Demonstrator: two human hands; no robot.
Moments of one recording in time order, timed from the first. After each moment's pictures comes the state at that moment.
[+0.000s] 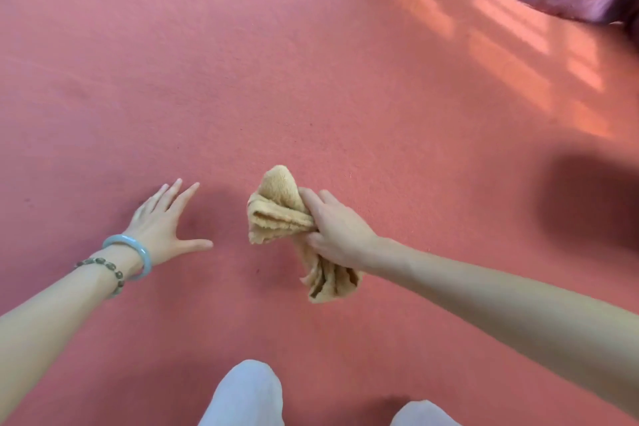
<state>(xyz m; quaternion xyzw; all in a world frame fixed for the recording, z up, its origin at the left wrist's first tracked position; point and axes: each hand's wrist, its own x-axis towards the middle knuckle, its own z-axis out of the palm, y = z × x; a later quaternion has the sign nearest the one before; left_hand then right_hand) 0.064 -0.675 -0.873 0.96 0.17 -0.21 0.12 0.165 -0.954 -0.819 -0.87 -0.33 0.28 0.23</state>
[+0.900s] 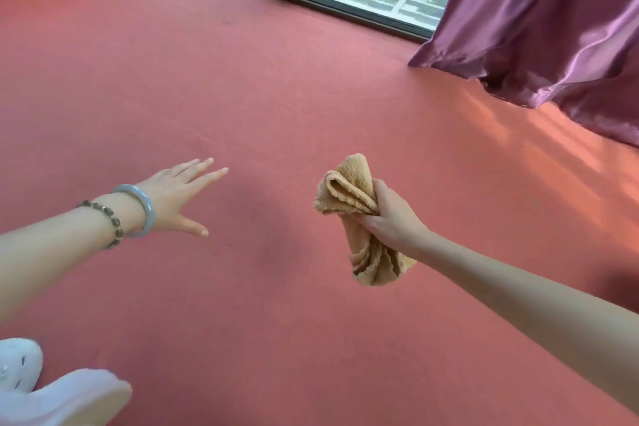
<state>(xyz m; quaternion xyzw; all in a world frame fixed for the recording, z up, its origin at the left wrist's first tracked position) 0.084 -0.558 -0.713 0.97 0.09 -0.24 0.00 0.243 -0.879 -0.739 -0.88 -0.27 0.22 0.31</state>
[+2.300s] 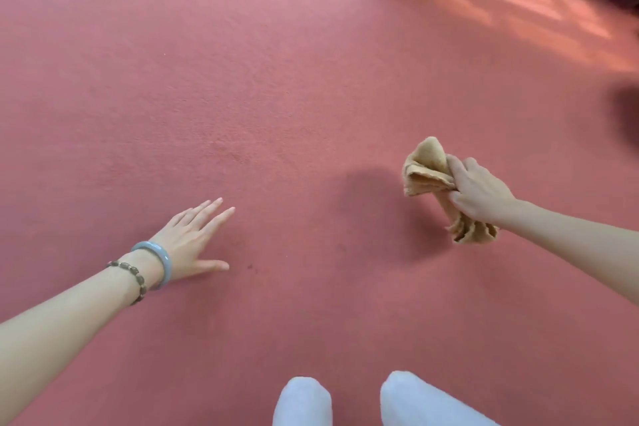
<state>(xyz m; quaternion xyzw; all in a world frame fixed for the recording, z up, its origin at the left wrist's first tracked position) 0.067 -0.285 -0.865 0.95 -0.20 -0.25 -0.02 0.132 -0.760 -0.808 -0.98 0.02 0.19 0.02</state>
